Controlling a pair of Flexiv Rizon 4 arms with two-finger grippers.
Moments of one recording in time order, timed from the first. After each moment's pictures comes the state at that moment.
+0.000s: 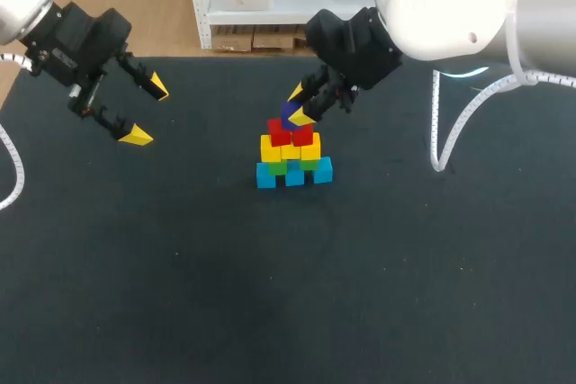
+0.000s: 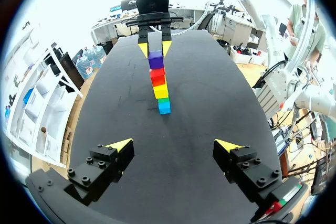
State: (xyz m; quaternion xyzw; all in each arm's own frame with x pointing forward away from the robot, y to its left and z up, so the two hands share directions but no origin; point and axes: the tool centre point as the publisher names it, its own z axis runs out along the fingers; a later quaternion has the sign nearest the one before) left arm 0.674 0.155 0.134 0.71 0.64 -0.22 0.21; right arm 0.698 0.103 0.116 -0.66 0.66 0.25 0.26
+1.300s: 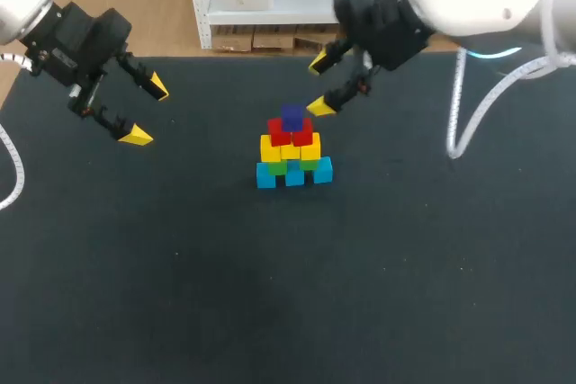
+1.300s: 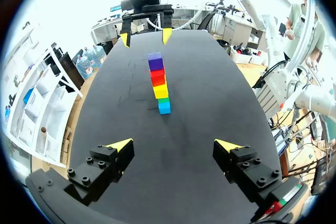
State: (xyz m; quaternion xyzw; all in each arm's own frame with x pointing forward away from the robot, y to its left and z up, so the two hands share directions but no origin) left arm 0.674 0.155 0.134 0.71 0.64 -0.22 0.21; right arm 0.724 0.064 0.140 -0.62 0.69 0.26 0.29
